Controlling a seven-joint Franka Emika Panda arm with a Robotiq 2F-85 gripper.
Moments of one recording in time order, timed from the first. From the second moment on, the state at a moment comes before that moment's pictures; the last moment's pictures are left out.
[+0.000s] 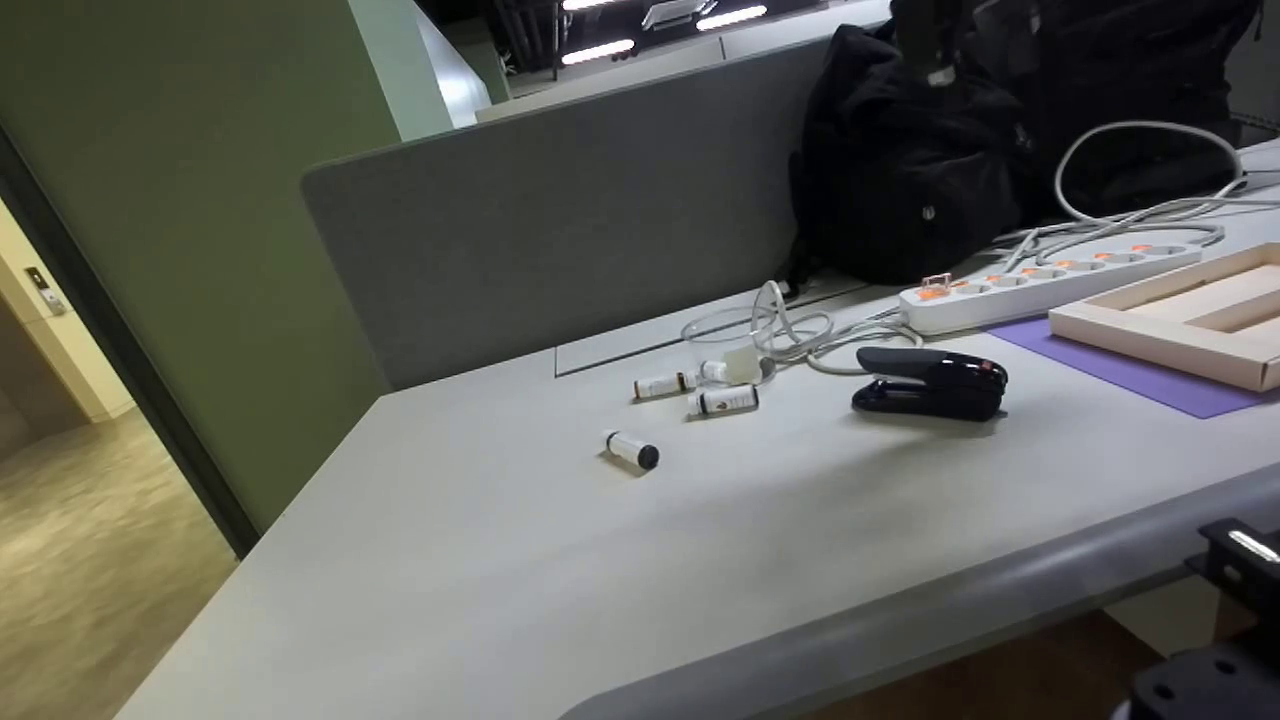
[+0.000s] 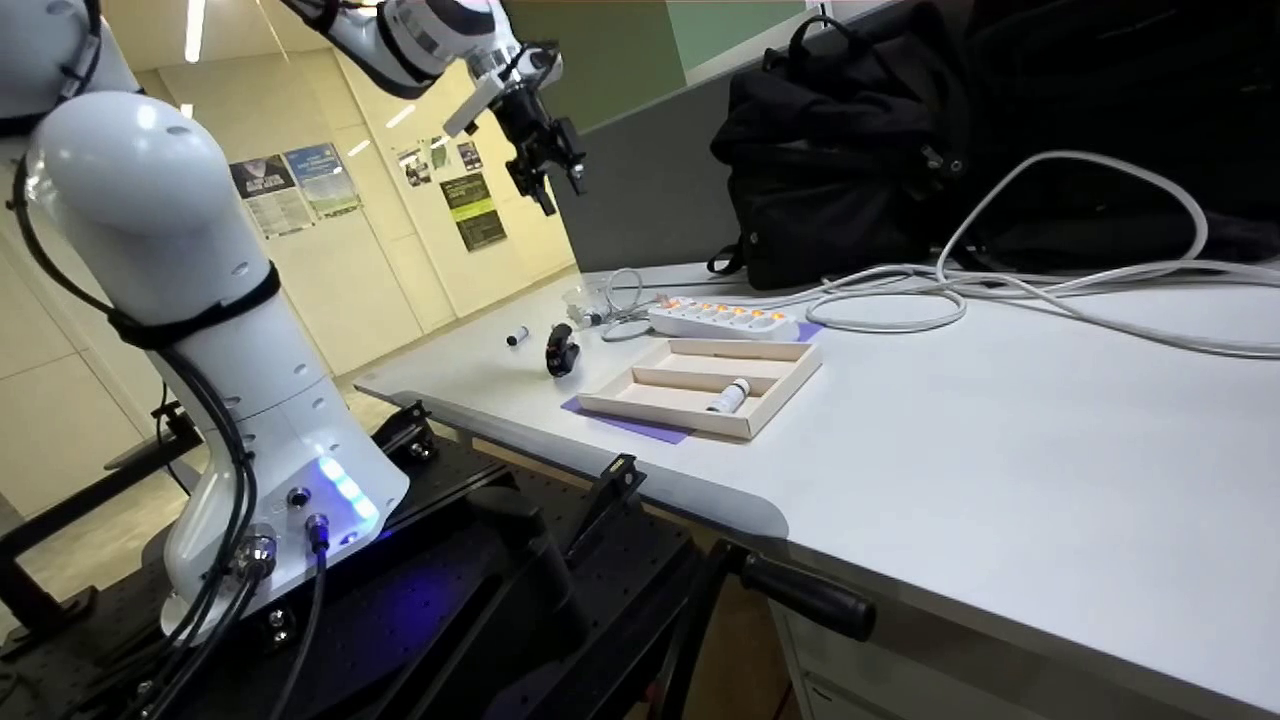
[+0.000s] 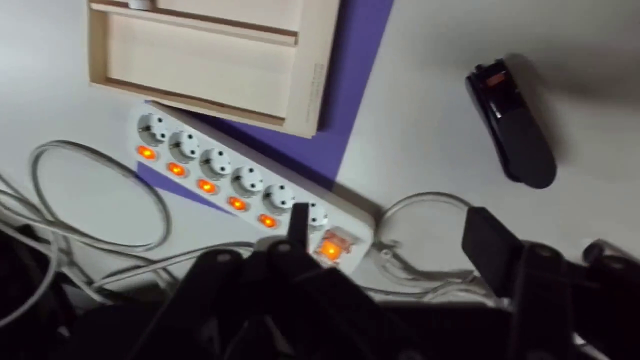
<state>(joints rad) 0.06 -0.06 0.20 -2.32 -0.23 2.21 0.21</state>
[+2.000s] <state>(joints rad) 0.27 0.58 0.16 -1.84 -0.16 1.99 0.09</state>
